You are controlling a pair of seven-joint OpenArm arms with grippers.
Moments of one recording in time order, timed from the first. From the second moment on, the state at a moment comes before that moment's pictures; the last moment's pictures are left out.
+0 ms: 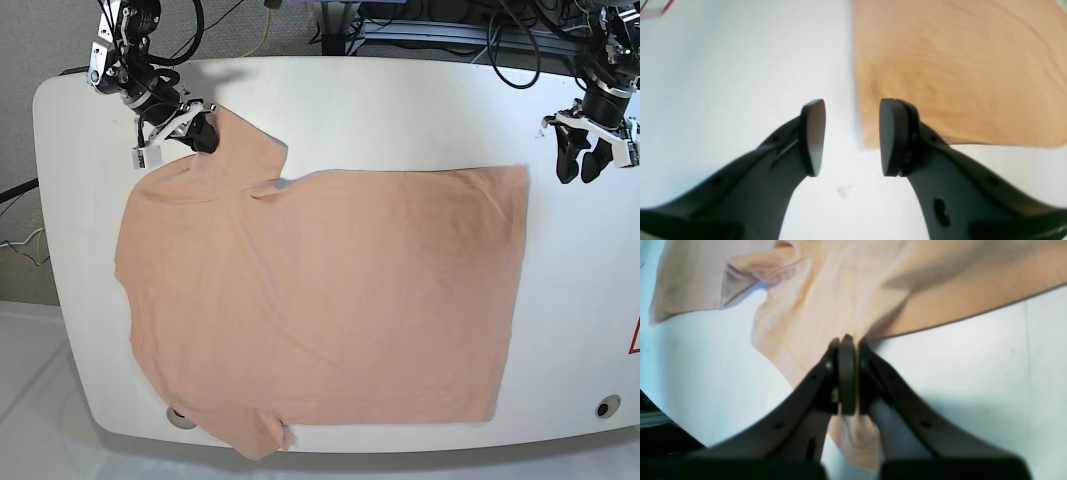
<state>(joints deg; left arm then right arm) 31.9 -19.7 -34.2 102.6 -40.8 -25.5 25.2 -21.2 10.8 19.6 88.2 41.4 28.2 -44.4</state>
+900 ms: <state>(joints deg) 13.1 -30.9 -31.5 68.2 -60.0 -29.9 37.7 -21.5 10.7 19.6 88.7 41.4 28.3 -44.1</state>
